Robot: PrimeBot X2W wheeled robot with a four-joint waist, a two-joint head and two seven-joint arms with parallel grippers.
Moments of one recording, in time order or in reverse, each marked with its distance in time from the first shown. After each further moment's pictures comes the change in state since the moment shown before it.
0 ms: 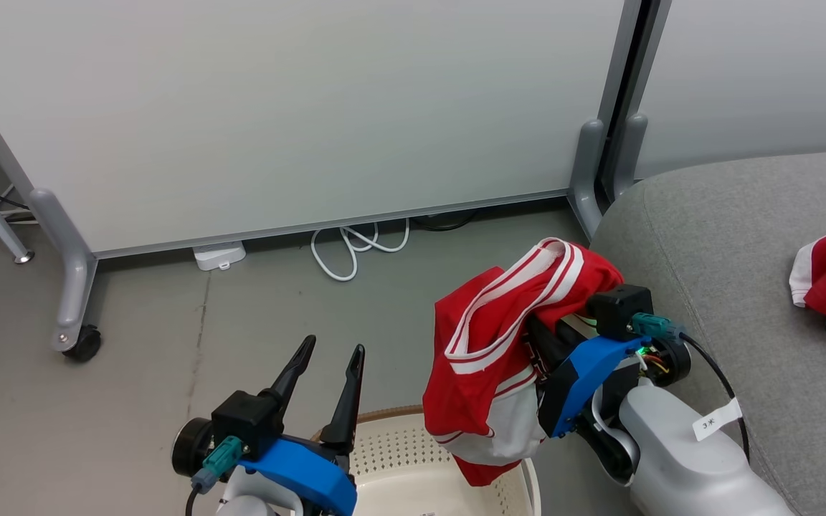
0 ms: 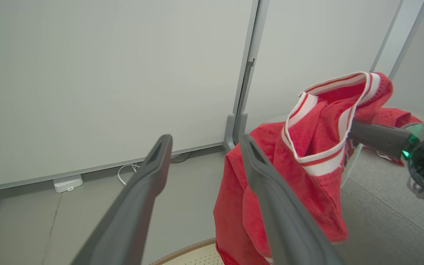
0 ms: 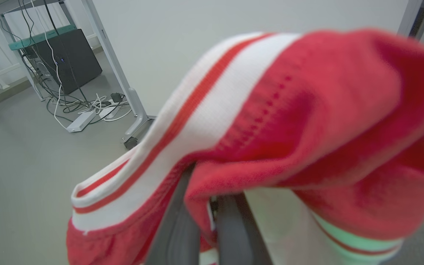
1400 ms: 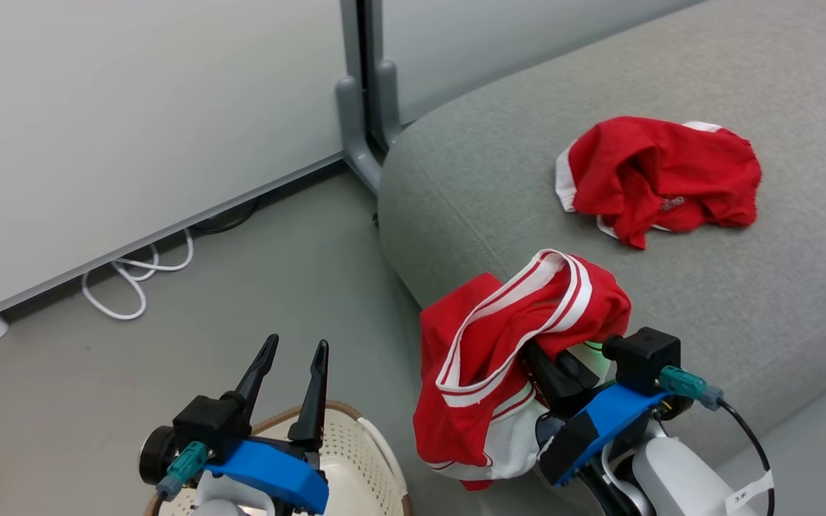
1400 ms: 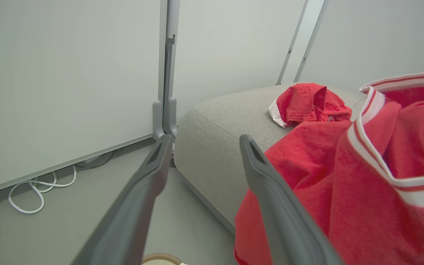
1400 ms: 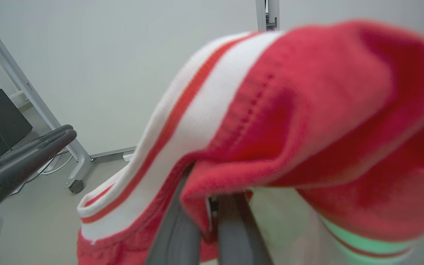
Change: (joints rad) left arm 0.038 -0.010 0.122 -0.026 0.044 -0.019 0.000; right arm 0.287 -0.012 -0.187 -0.476 -0.142 0.000 0.066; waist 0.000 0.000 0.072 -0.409
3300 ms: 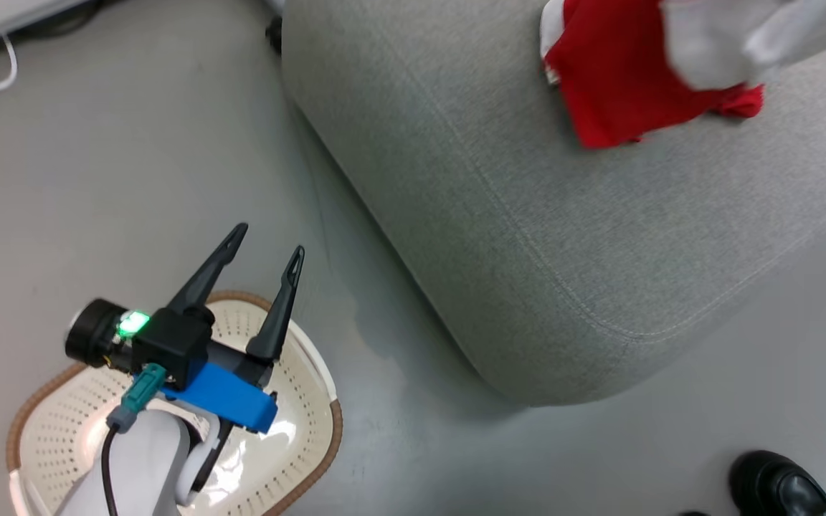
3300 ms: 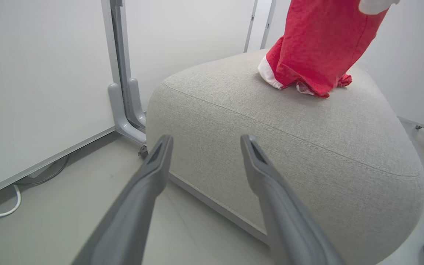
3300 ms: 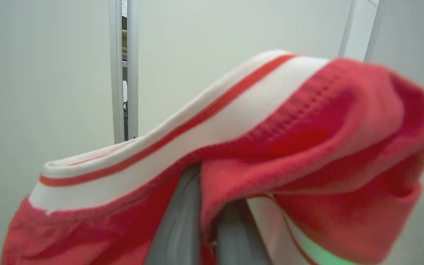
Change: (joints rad) left arm -0.188 0.230 -0.121 -0.146 0.058 0.000 0.025; right arm -0.679 -0.235 -0.464 0.016 -0.006 0.000 0.130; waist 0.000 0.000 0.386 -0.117
